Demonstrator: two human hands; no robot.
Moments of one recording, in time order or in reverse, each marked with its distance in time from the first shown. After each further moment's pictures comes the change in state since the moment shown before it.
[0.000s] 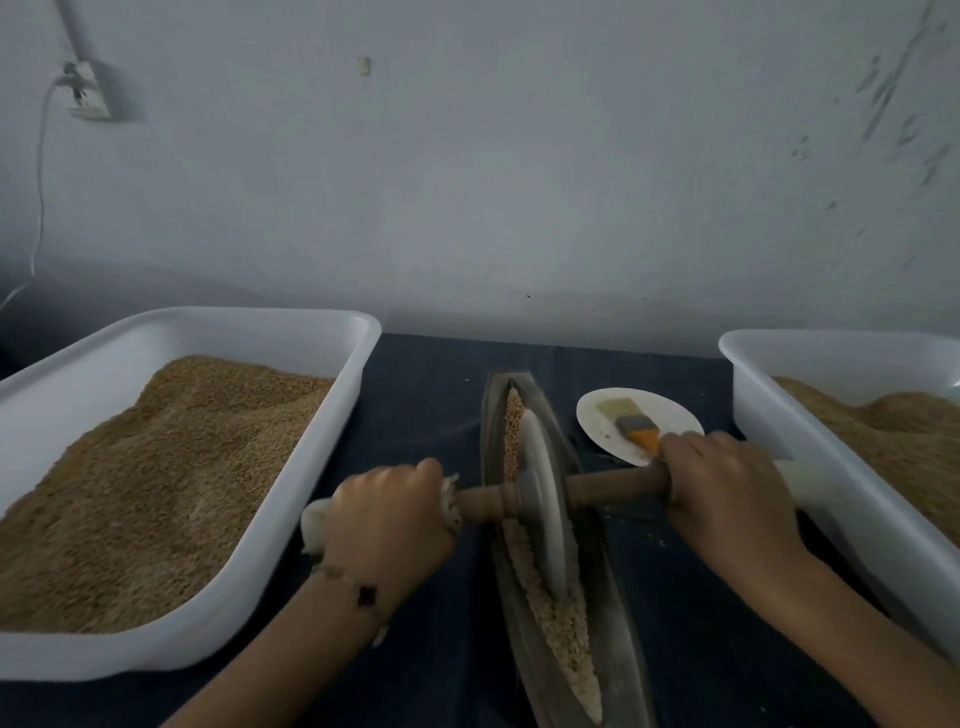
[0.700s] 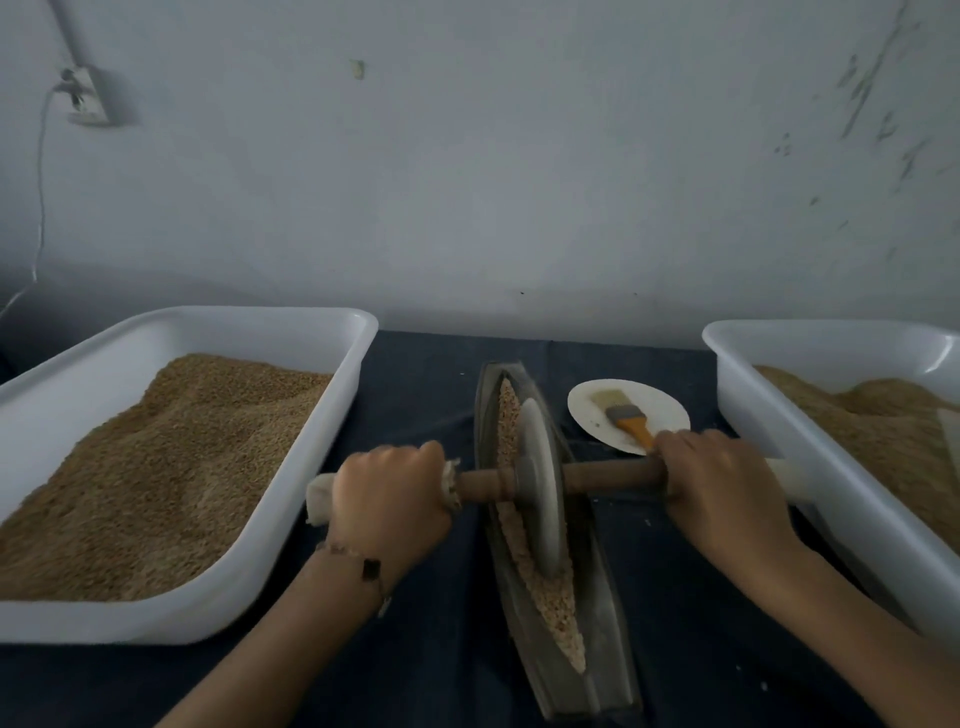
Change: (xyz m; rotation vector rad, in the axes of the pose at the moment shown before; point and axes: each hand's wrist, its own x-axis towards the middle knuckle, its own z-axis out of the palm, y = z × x) left_hand 0.000 0.005 -0.010 0.074 -0.009 0.049; right_hand -0.013 0.001 -0.010 -0.004 -0.085 0.021
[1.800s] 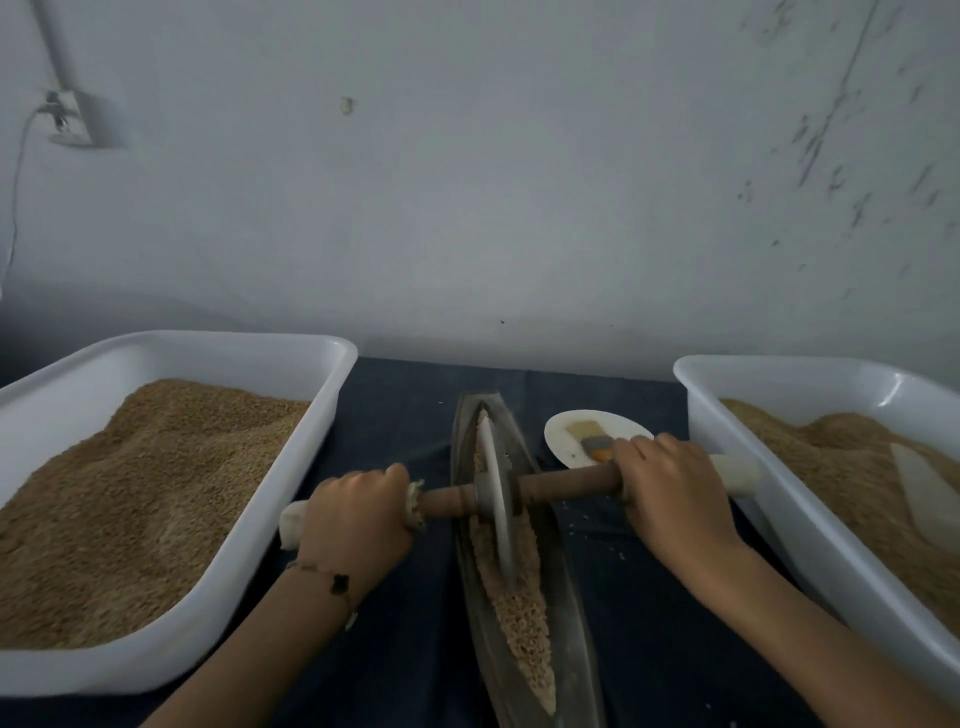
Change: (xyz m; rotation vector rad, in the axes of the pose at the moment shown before) left_hand 0.016 -0.012 0.019 -0.060 -0.027 -0.029; right_hand 0.024 -0.001 0.007 -0.056 0.066 -0.063
